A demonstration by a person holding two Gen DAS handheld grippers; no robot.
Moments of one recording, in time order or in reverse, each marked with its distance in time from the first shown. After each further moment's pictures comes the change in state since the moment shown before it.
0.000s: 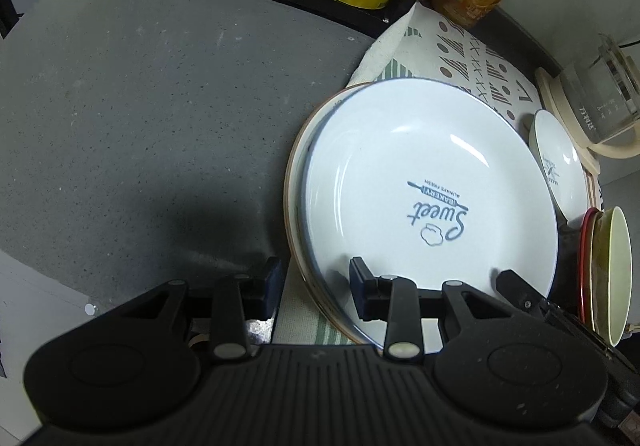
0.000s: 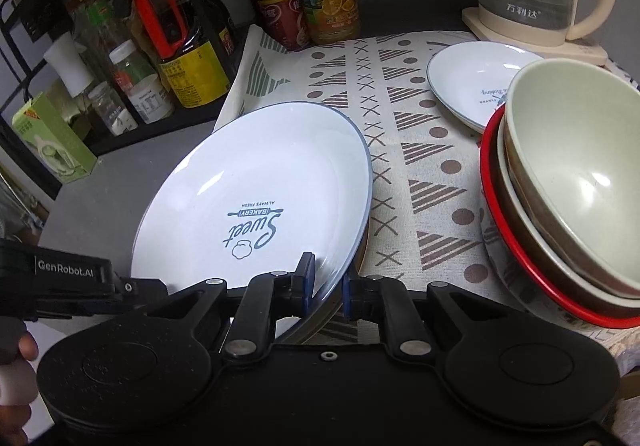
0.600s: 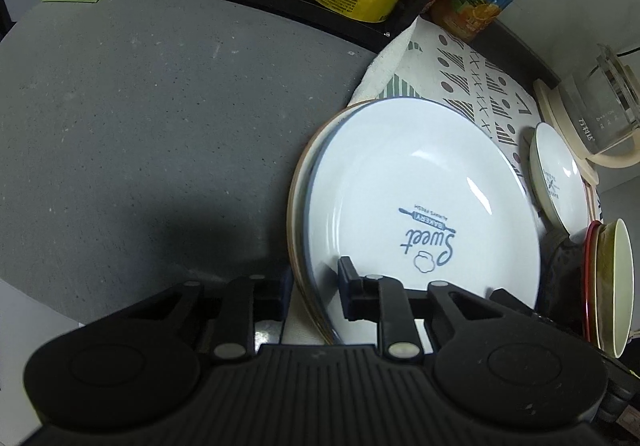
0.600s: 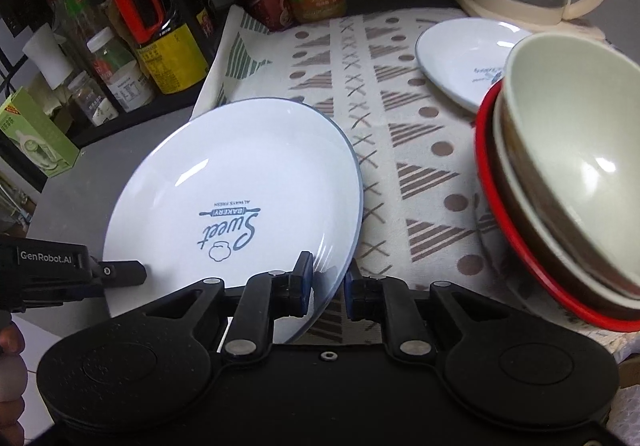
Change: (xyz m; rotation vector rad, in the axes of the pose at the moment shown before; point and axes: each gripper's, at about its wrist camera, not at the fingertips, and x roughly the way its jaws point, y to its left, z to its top) left arm 0.011 0.007 0.009 0.005 -0.038 -0.026; right arm 0.020 -0.006 0.003 0.032 0.067 -0.014
